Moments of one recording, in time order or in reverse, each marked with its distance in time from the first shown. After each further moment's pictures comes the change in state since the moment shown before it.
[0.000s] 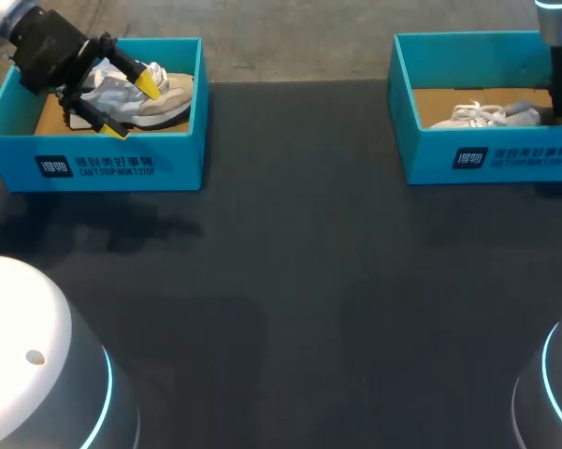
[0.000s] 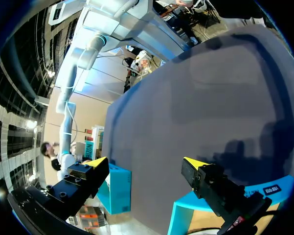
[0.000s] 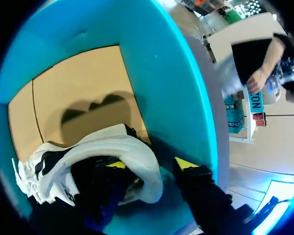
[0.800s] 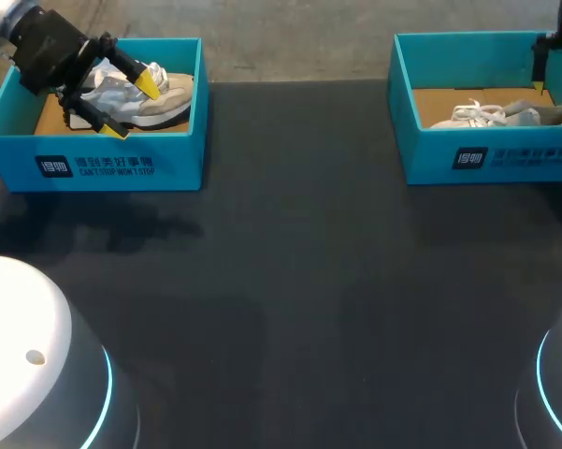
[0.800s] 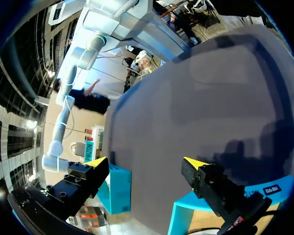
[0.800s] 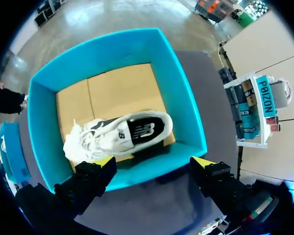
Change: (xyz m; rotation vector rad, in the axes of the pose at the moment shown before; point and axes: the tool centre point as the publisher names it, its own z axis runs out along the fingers) left arm 0.000 0.000 0.000 0.000 0.000 0.000; right arm 0.007 -0.051 -0.111 -0.095 0.219 -0.044
